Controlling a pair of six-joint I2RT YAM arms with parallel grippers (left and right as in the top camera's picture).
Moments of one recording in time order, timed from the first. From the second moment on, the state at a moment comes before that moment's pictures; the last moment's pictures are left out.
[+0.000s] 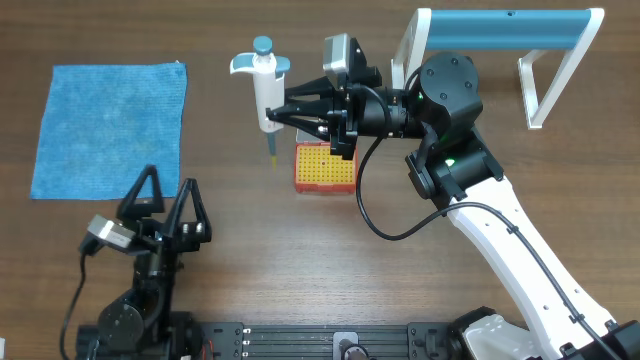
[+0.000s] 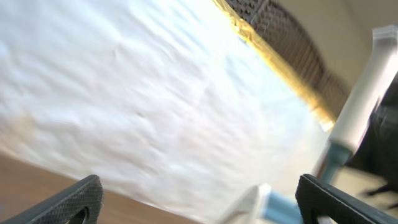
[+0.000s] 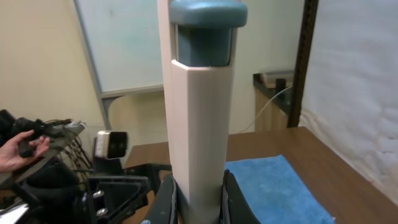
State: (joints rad) left arm -0.01 0.01 0.01 0.43 0.17 -0.72; right arm 0.43 1.37 1.18 0.31 -1.09 0.19
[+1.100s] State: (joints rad) left arm -0.01 0.90 0.77 0.51 0.95 -0.91; right arm 0.43 1.37 1.18 0.15 -1.28 0.25
